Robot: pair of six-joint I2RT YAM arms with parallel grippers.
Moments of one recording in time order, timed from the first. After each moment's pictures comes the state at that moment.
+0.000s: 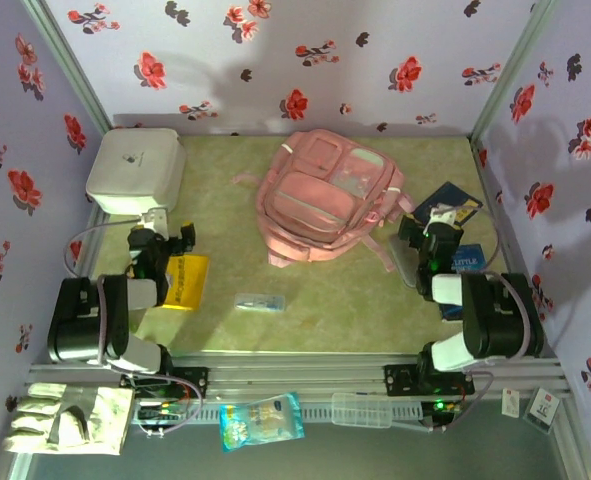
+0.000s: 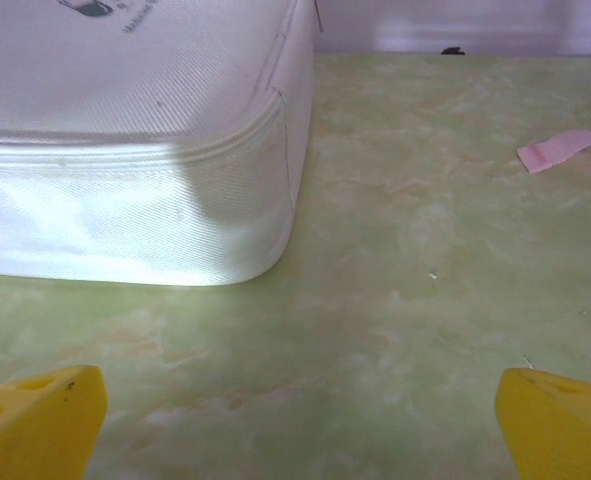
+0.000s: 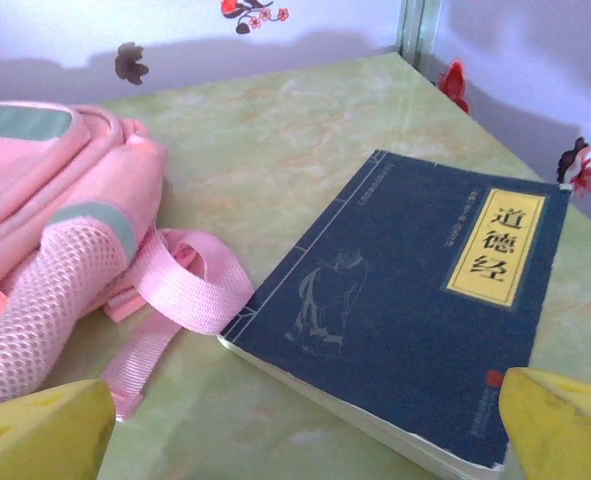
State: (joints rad) left arm 0.03 1.44 0.33 0.79 -0.02 0.01; right arm 0.01 1.44 0.36 0.72 0.22 0.13
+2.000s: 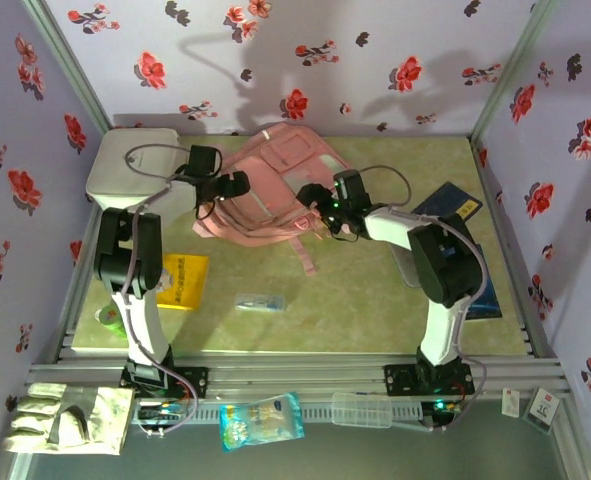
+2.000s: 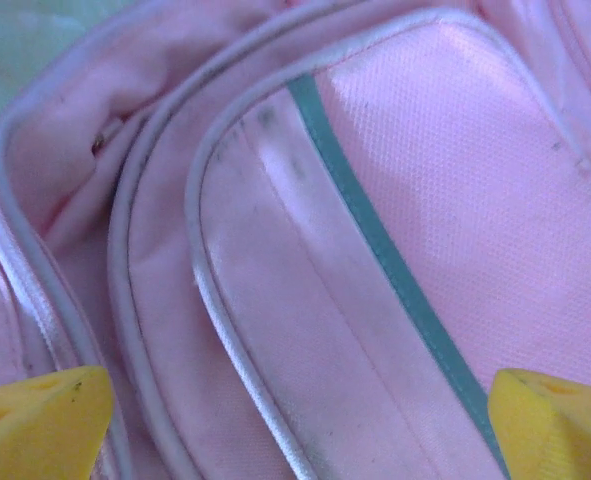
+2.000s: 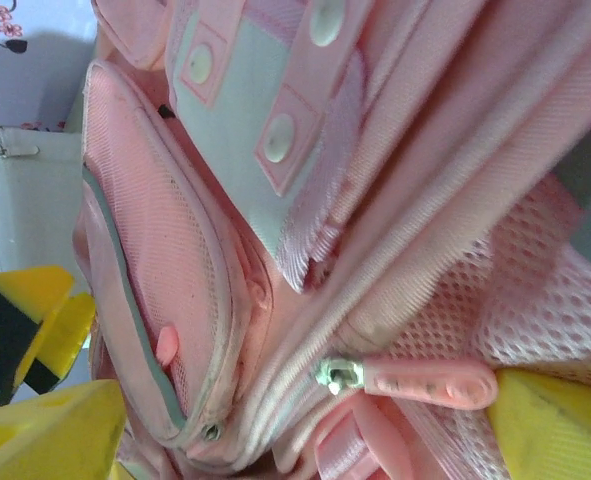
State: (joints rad) left arm -0.25 1.96 1.40 -0.29 0.08 -0.42; right arm 0.46 1.88 1.12 0.09 -0.30 1.06
